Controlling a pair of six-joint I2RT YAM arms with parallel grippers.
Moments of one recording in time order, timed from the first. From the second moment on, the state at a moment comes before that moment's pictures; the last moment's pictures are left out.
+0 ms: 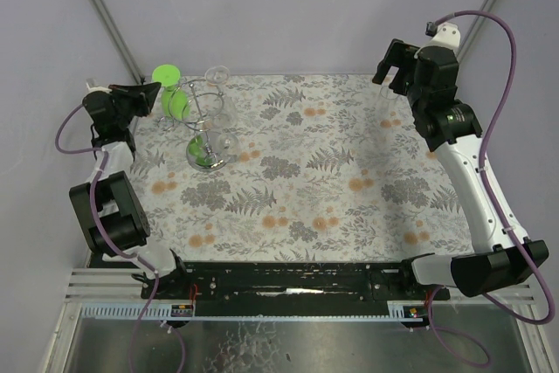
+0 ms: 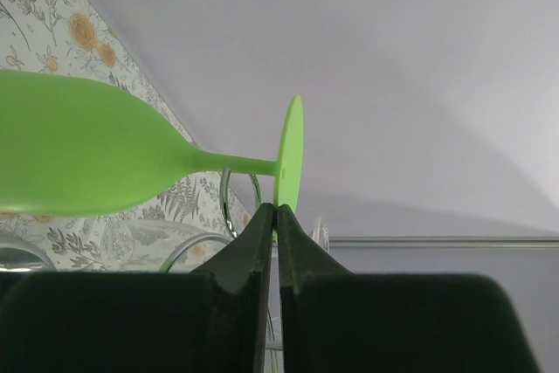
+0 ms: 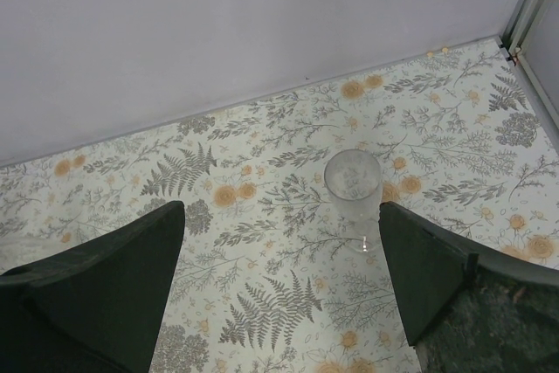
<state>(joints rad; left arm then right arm) 0.43 1.58 1.05 0.45 0.57 -1.32 0.25 1.32 1.53 -0.46 0.30 0.34</state>
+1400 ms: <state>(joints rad) 0.57 1.27 0.90 0.38 0.67 -1.18 0.25 1.32 1.55 -0.50 0.29 0.33</state>
